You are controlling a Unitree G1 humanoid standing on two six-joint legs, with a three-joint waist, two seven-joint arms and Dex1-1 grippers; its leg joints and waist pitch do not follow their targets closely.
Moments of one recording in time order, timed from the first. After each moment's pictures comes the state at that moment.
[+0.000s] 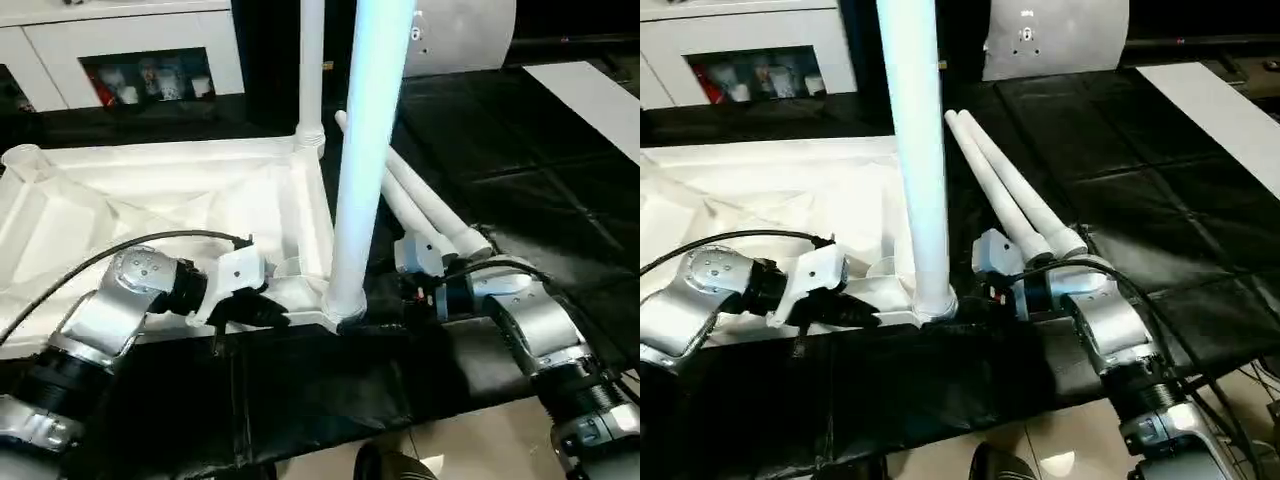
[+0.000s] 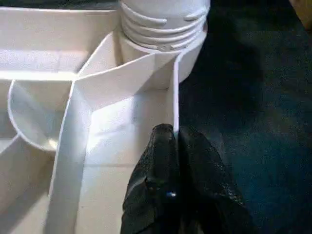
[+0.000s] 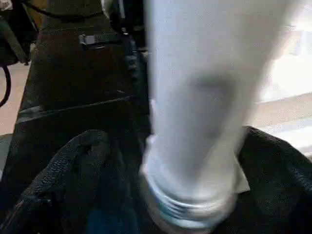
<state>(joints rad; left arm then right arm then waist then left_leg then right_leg) -0.46 0.60 -0.31 0.20 -0.08 0.27 -1.25 -0.46 -0.42 0.25 0.28 0.20 0.11 1.27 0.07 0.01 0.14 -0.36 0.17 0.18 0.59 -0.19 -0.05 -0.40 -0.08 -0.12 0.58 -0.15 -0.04</state>
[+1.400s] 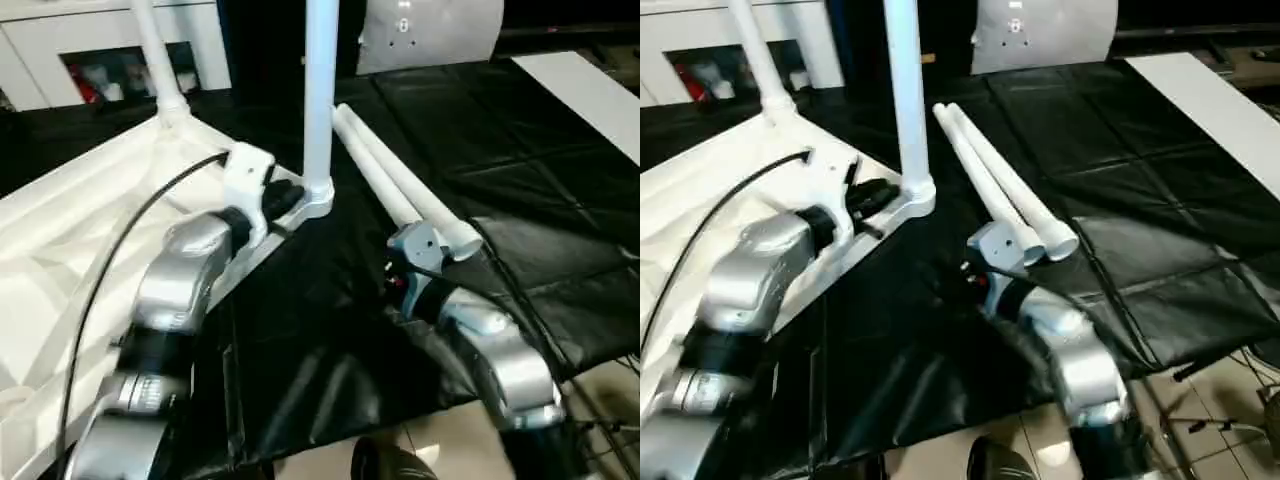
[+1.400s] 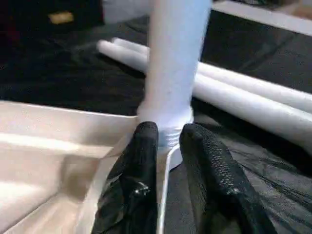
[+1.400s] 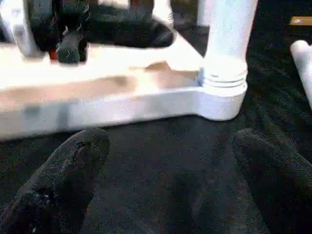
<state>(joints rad) -0.50 0.19 0.03 0.09 -0.11 0.48 -0.42 -0.20 -0.09 0.14 -0.10 0.15 0.35 0.52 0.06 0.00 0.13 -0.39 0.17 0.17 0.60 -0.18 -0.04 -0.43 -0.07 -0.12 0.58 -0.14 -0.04</state>
